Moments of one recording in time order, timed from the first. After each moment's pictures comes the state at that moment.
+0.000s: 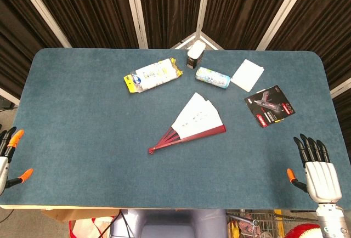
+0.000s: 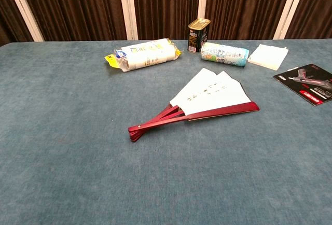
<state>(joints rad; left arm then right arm) -0.03 -1.11 -0.03 -1.62 1.55 1.57 0.06 0.04 -1.16 0.04 -1.68 -1.54 1.51 -0.12</state>
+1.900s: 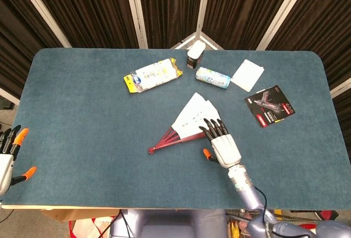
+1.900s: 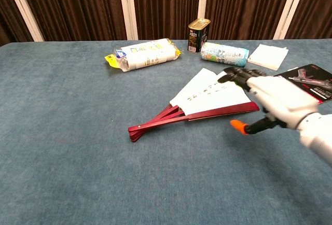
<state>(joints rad) -0.05 -1.13 -0.04 -1.62 1.53 1.54 0.10 0.46 -1.86 0.16 -1.13 -1.56 1.23 -0.09</state>
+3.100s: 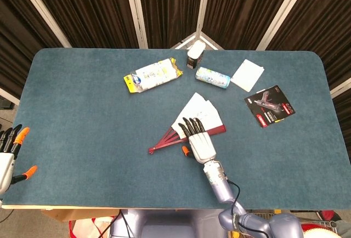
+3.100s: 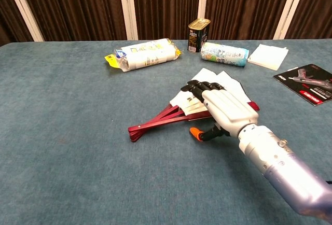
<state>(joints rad) -0.06 -1.13 -0.04 -1.61 1.53 1.53 0.09 0.61 -2.18 0.19 -0.74 -1.50 1.20 0.00</state>
